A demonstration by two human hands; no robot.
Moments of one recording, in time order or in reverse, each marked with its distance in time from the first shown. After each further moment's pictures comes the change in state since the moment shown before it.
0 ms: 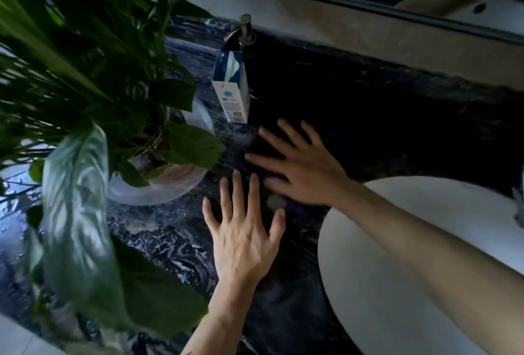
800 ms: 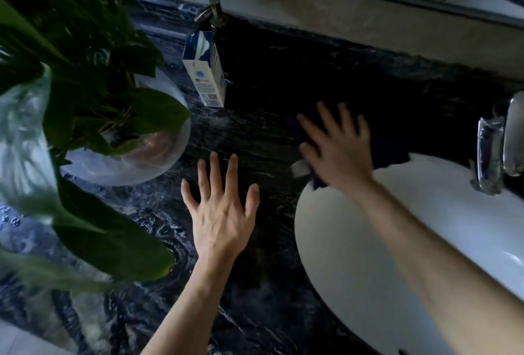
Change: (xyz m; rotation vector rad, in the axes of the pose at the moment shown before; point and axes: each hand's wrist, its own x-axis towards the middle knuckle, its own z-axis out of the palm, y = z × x) left_hand -0.001 0.003 -0.001 -0.042 0.036 -0.012; right_hand -0.074 0.033 0.008 0.034 0.105 0.574
